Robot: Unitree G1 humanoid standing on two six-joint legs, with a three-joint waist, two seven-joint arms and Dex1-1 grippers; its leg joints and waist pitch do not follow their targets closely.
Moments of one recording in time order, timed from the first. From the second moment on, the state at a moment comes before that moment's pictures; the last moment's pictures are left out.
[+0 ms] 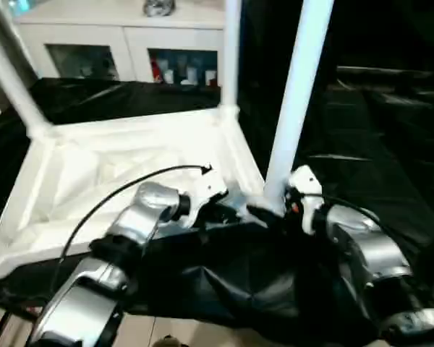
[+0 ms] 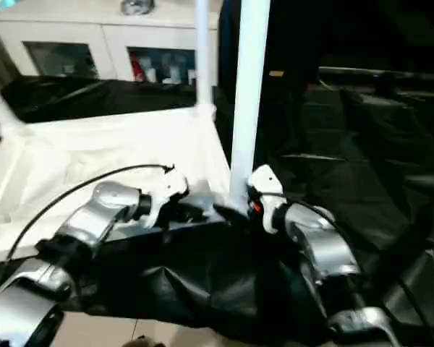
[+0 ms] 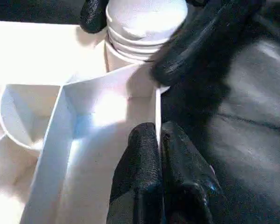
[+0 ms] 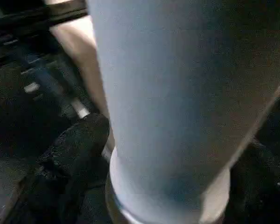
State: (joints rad) left arm -0.63 0.26 -0.30 0.64 0.02 0.11 -1.21; right arm -0.38 -0.38 0.15 0.34 0.16 0.24 1.00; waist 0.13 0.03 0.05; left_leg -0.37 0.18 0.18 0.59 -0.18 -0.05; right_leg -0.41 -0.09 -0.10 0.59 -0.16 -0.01
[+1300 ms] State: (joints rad) left arm -0.78 0.07 -0.24 0.88 0.07 0.15 -0.83; right arm -0.51 -0.14 0.00 0.58 0.08 0.21 0.43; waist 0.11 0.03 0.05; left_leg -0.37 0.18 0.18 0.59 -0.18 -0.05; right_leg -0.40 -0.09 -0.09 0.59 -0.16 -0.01
